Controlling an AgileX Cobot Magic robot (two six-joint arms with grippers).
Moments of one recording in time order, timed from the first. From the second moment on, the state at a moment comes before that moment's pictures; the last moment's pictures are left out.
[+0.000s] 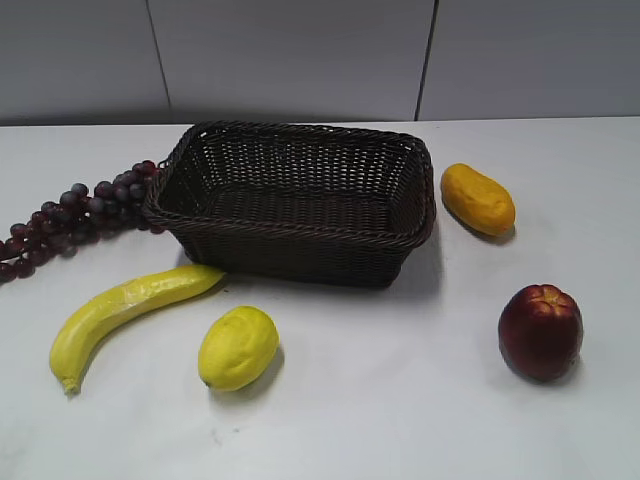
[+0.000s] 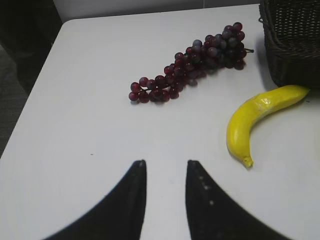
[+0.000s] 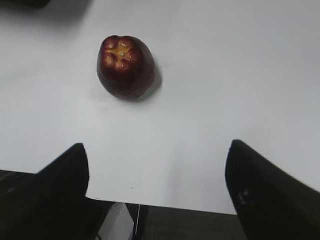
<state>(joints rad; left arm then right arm) -0.10 0.02 -0.47 0.07 1.06 0.02 0.31 0.86 -0.78 -0.03 1.03 0.17</state>
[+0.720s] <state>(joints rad) -0.10 0.02 -0.47 0.07 1.06 0.02 0.31 1.50 -0.98 0.06 0.93 0.11</state>
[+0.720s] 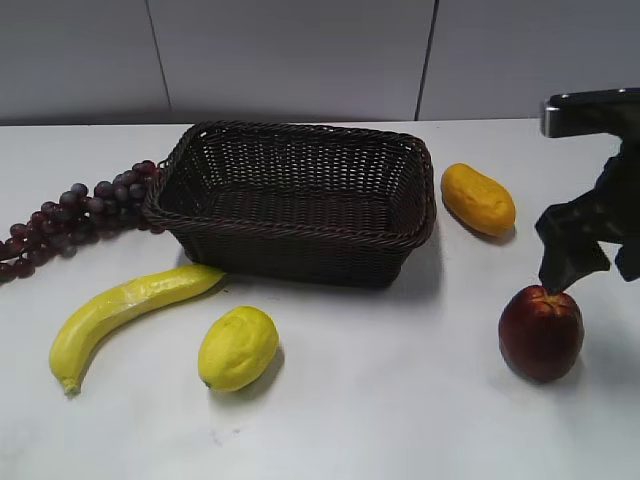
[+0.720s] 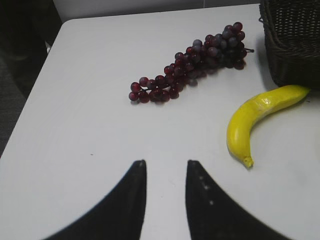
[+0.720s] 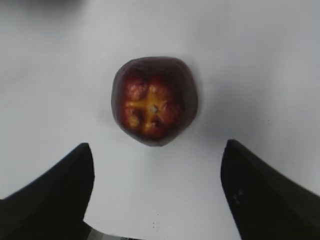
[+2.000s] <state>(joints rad) -0.10 0.02 -0.47 0.07 1.06 0.02 0.31 1.76 -1.36 0.08 1.19 -0.03</state>
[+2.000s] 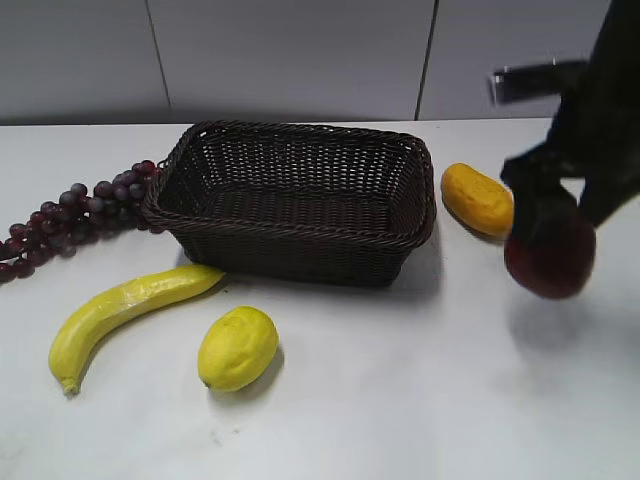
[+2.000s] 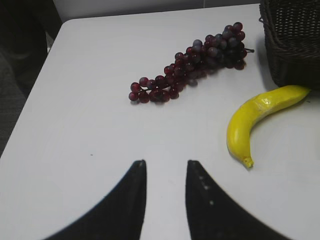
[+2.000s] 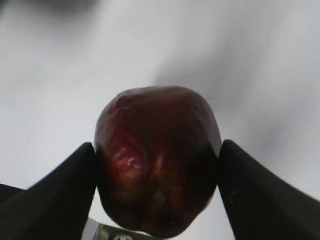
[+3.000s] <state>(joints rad) -0.10 0.02 -0.47 0.07 1.06 0.02 0.58 2.48 -2.28 0.08 1.21 -0.10</state>
